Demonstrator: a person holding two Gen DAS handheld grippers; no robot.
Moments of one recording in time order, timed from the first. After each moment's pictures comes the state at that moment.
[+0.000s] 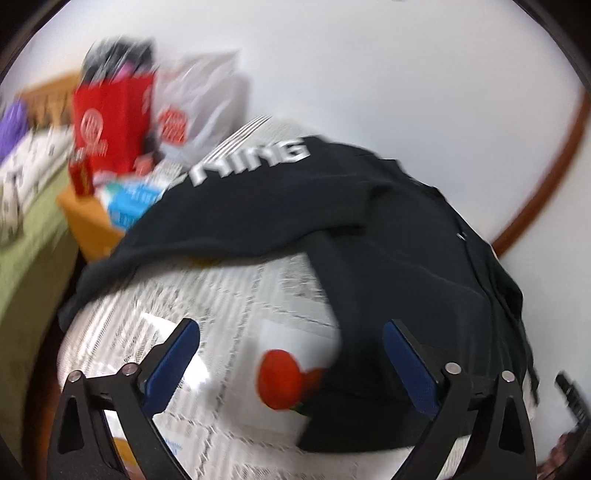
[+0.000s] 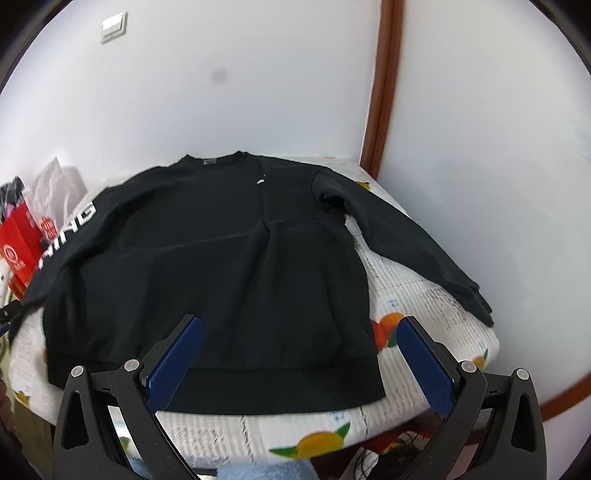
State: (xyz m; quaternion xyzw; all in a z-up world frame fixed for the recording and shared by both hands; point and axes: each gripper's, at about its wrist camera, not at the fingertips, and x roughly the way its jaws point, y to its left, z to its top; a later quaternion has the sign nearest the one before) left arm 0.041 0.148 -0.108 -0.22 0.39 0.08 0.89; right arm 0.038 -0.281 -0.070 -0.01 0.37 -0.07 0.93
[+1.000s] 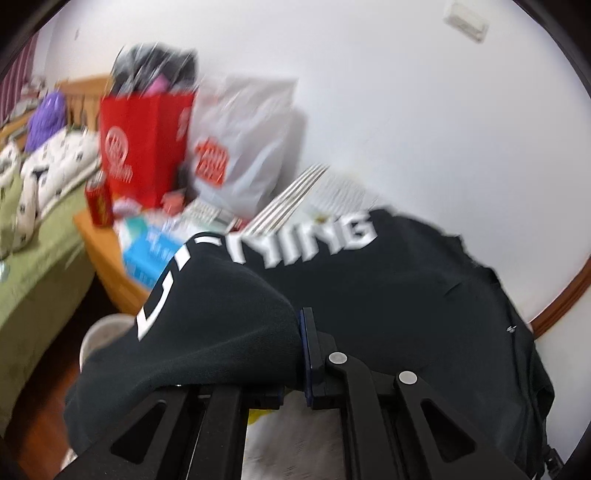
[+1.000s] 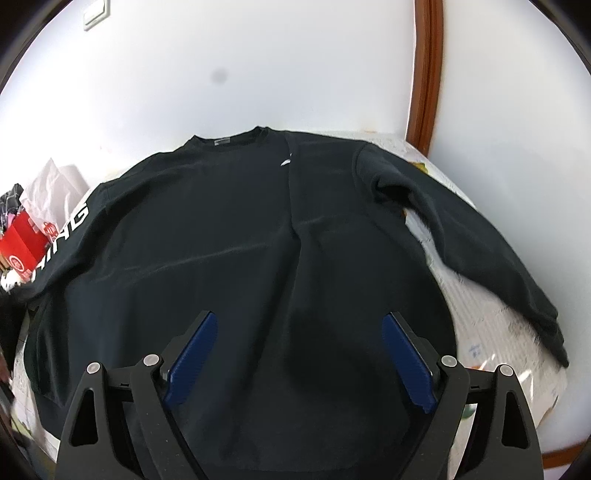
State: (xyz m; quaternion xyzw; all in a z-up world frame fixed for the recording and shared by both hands) left arm 0.138 0.204 -0.088 -0.23 0.32 0.17 0.90; right arm 0.157 -0.287 -0.128 0.03 0.40 0.00 0.91
